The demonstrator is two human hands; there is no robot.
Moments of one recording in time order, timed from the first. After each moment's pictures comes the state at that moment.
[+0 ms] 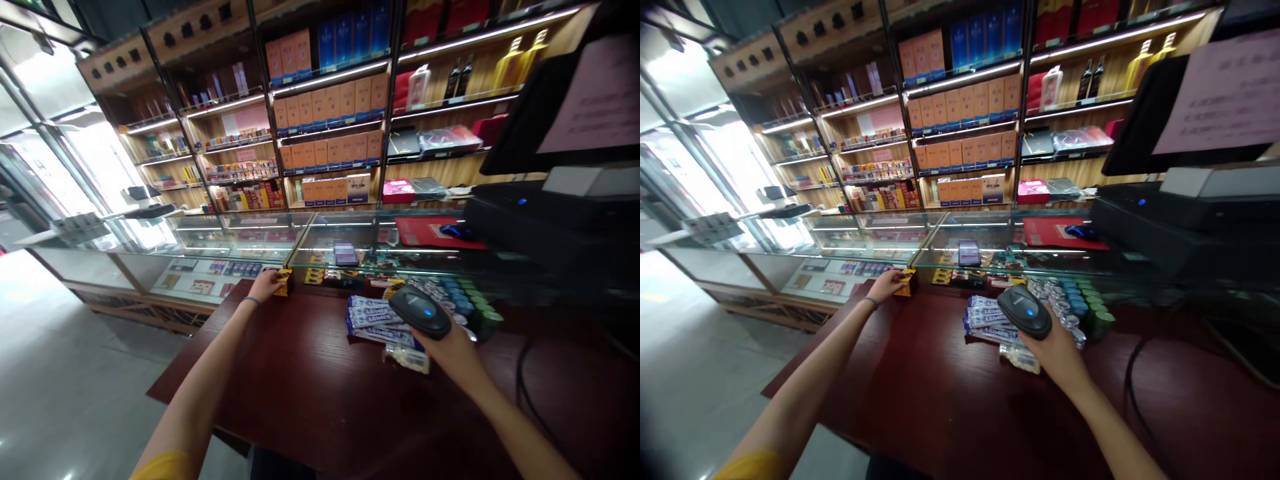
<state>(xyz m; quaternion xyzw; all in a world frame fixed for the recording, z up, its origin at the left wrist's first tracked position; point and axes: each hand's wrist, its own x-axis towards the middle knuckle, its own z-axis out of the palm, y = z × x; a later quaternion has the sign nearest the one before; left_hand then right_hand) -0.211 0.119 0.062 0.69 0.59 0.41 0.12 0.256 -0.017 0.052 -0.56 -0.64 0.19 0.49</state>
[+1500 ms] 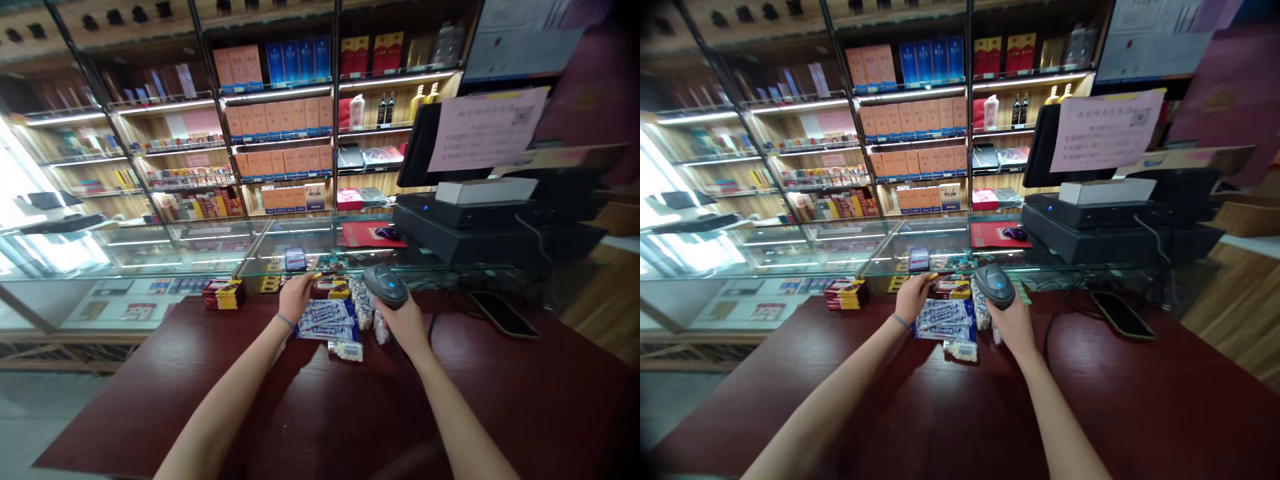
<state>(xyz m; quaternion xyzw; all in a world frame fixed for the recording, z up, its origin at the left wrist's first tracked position) 0.044 0.089 0.064 0.76 0.44 0.47 0.11 0.300 -0.019 0.095 -0.62 -0.54 0.15 0.55</state>
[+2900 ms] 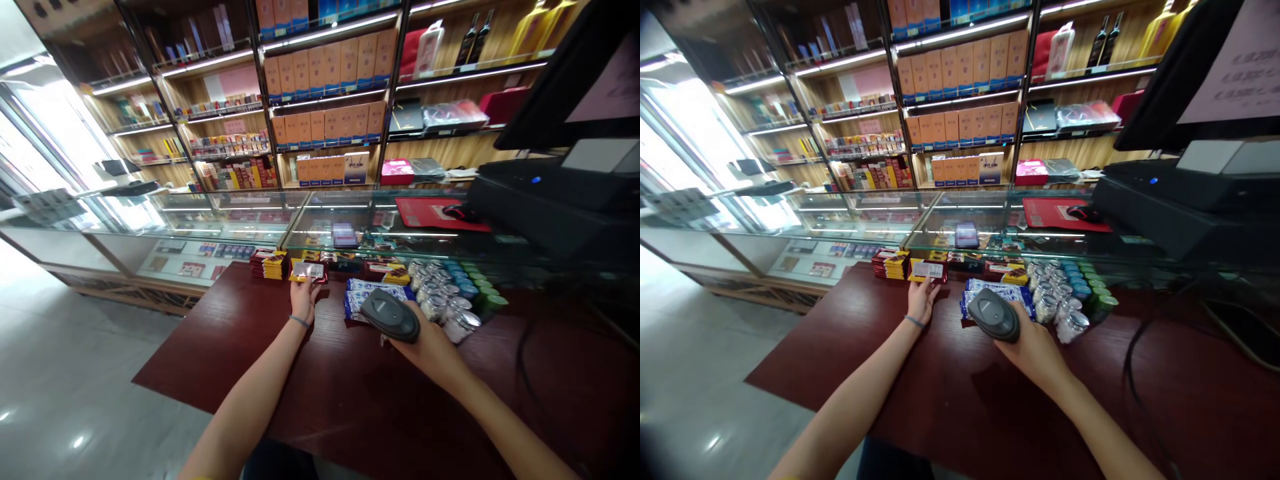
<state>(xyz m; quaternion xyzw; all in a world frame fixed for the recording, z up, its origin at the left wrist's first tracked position) -0.043 0.067 -0.005 0.21 0.36 0.74 0.53 0.221 -0.042 0.055 -0.55 -0.72 0.25 0.33</state>
